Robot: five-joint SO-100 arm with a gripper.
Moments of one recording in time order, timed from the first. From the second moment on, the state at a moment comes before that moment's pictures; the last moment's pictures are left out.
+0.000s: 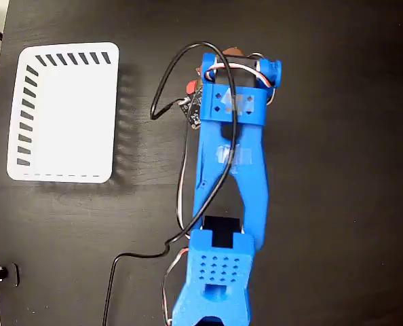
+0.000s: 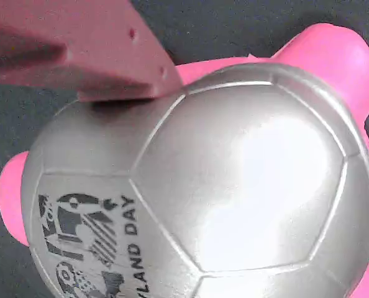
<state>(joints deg) 7.0 33.7 31.3 85.0 -37.0</state>
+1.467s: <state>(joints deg) -30.7 54.2 32.3 91.2 -5.4</state>
